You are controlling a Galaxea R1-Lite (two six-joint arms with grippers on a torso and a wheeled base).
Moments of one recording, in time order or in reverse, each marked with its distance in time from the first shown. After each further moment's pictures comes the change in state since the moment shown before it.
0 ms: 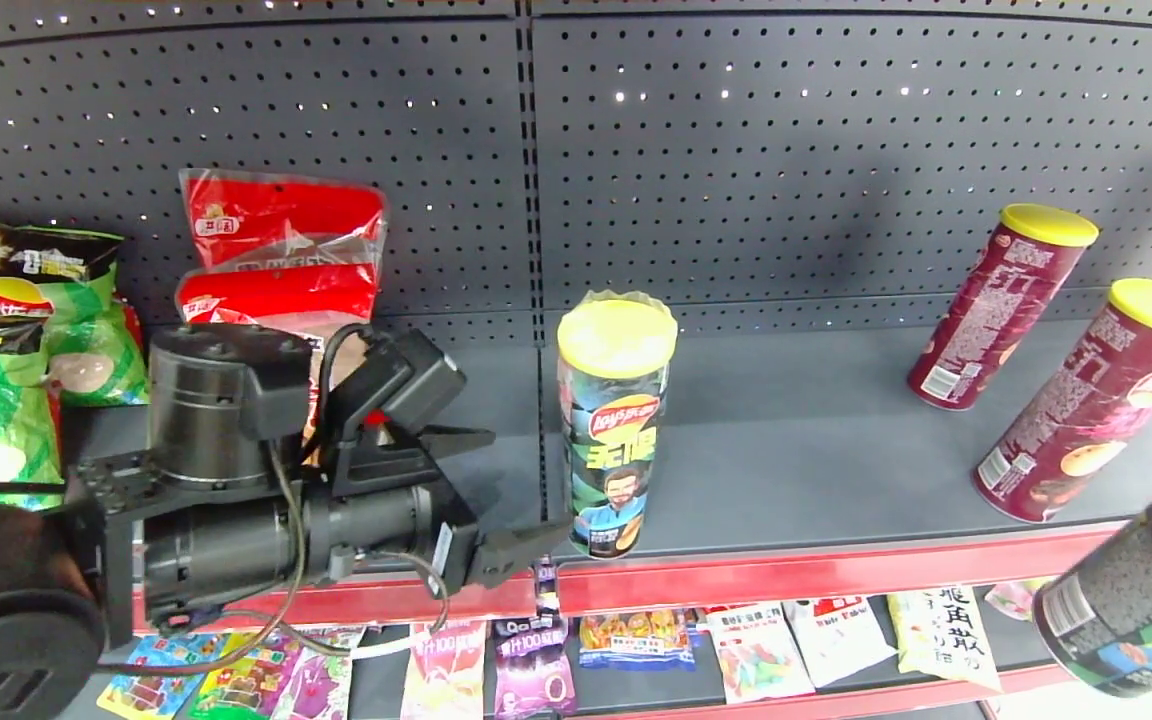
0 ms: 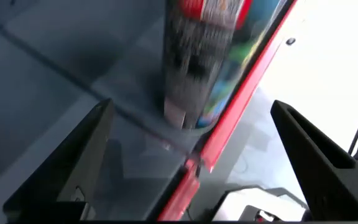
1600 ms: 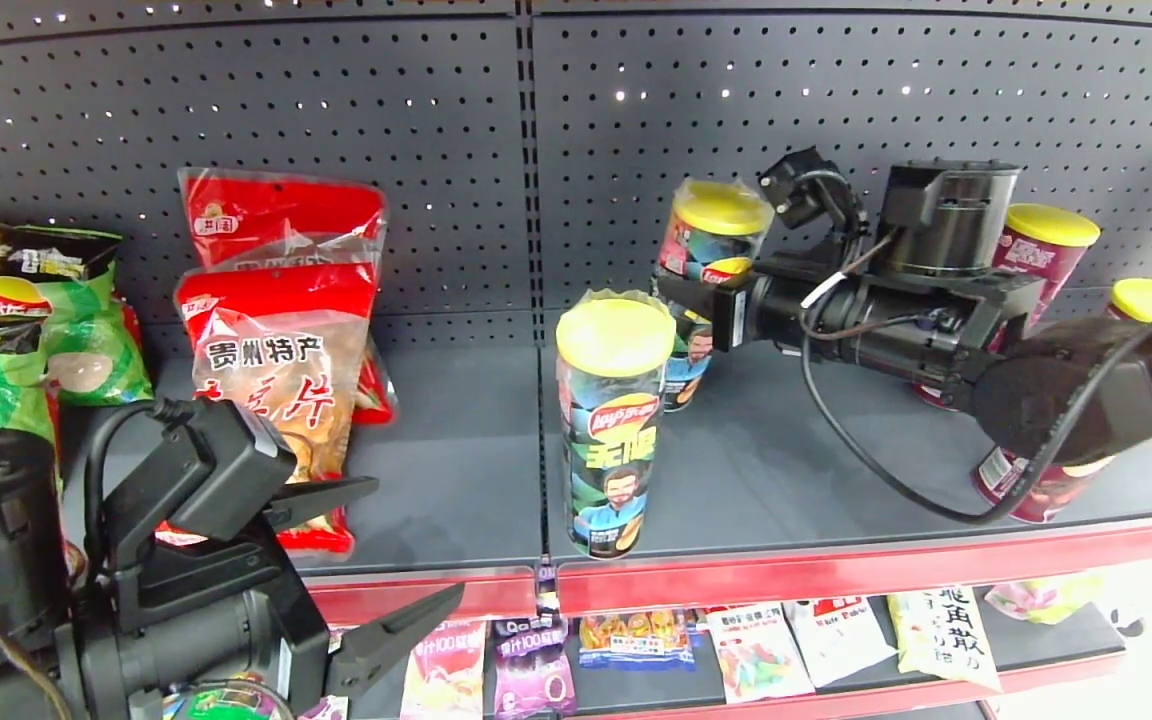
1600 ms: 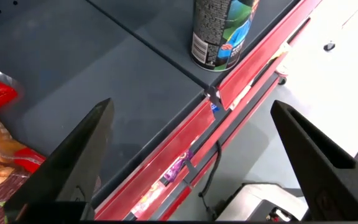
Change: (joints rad) left arm 0.010 -0.302 0.256 0.002 0.130 -0.002; right arm 0.254 1.160 -0.597 -0.634 0.044 0.109
